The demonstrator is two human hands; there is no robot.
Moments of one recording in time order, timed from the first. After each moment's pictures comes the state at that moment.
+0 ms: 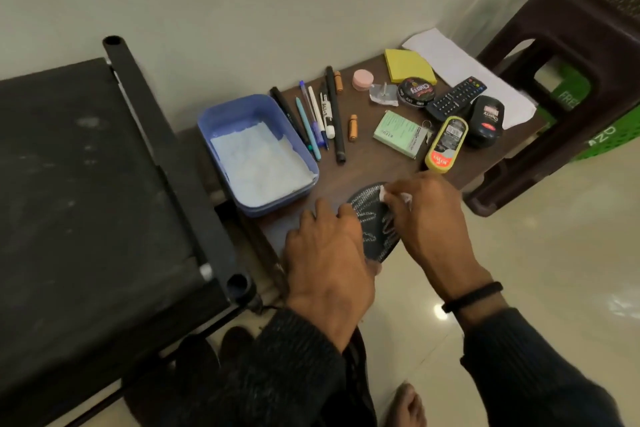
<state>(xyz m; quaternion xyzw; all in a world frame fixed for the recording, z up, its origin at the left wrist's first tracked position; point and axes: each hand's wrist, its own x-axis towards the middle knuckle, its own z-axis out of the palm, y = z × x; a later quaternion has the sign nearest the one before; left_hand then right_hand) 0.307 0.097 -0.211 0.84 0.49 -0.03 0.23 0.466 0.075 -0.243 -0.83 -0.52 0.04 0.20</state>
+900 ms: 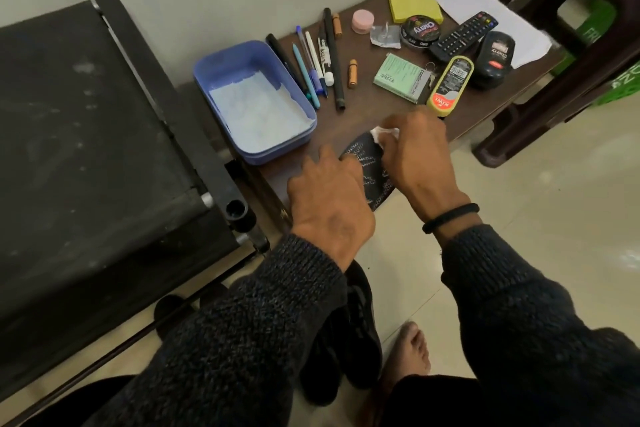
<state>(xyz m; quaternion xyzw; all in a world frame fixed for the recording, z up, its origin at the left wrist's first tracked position) 0.311 0.096 -0.197 0.85 0.48 -0.11 0.19 0.465 0.090 -0.250 -0.82 -0.52 0.02 0.22</state>
